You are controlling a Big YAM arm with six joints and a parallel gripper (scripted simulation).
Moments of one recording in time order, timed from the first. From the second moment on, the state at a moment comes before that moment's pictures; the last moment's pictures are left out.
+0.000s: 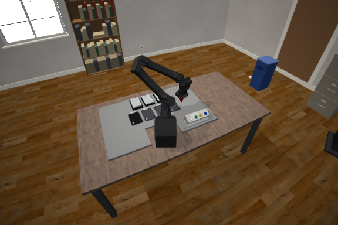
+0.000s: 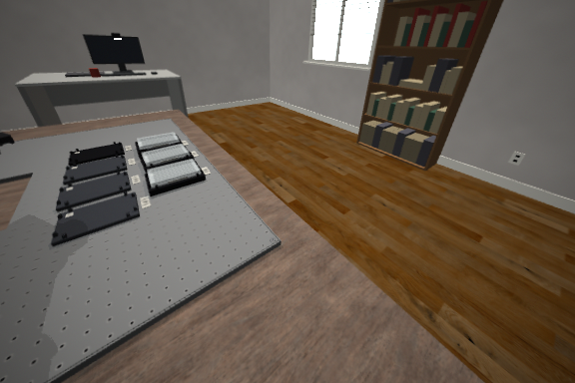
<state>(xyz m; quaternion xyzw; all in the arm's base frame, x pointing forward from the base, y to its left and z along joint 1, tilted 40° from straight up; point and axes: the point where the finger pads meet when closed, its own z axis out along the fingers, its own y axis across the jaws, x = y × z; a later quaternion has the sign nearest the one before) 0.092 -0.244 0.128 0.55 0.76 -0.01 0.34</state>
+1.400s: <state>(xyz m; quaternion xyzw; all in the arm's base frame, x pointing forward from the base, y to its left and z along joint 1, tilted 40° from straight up) -0.061 -0.280 0.042 0.75 0.57 0.09 0.33</state>
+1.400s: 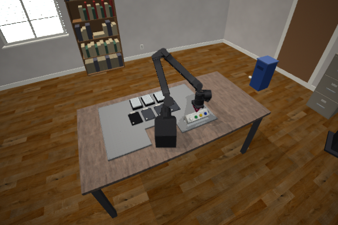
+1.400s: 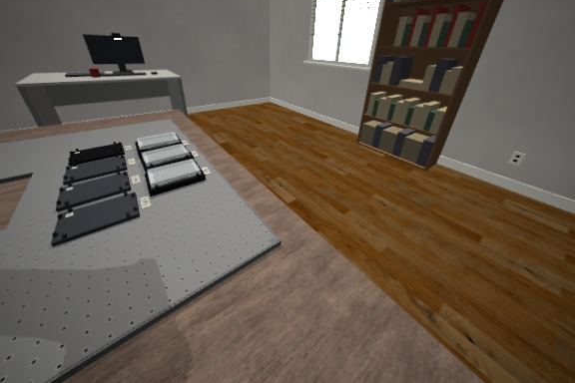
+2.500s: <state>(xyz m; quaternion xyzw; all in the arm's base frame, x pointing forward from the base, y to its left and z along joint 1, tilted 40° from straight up) -0.053 -0.291 0.025 0.73 0.59 0.08 0.33</state>
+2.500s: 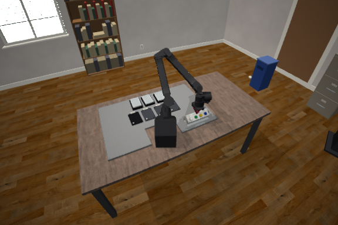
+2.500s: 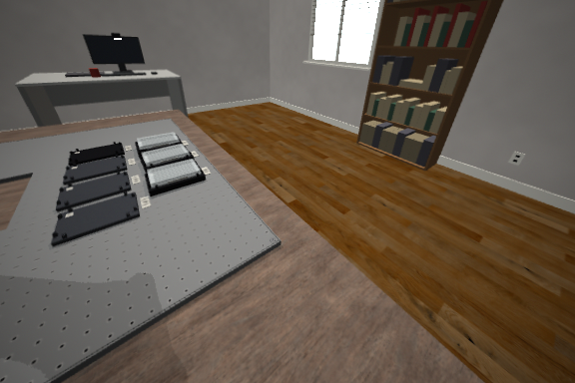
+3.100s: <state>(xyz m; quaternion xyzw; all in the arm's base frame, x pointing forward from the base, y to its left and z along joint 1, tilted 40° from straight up) -0.052 -0.289 0.024 0.73 0.59 0.08 0.33</state>
